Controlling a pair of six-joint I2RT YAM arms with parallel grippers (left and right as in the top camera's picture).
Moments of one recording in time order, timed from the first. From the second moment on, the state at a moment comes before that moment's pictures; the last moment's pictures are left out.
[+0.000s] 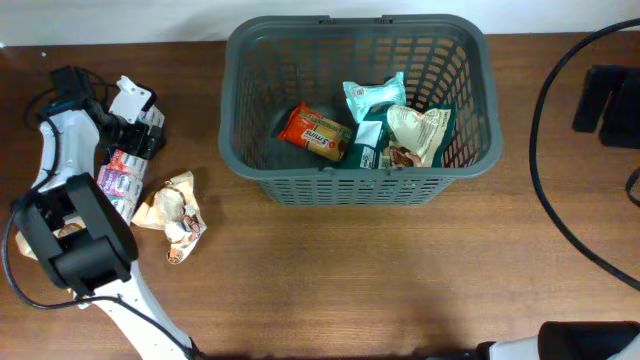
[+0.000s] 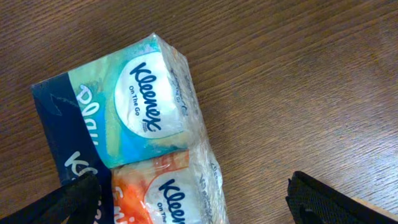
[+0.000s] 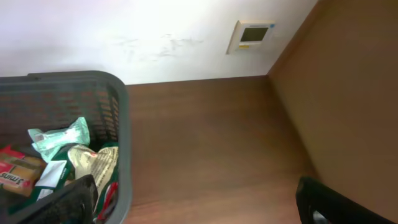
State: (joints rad) left arm 0.38 2.20 1.76 -0.78 0.27 0.79; right arm -0.02 1.61 2.72 -1.69 0.25 -0.02
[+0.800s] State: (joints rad) left arm 0.38 2.20 1.80 -0.80 0.17 0.76; right arm -0.02 1.61 2.72 -1.68 0.24 -0.01
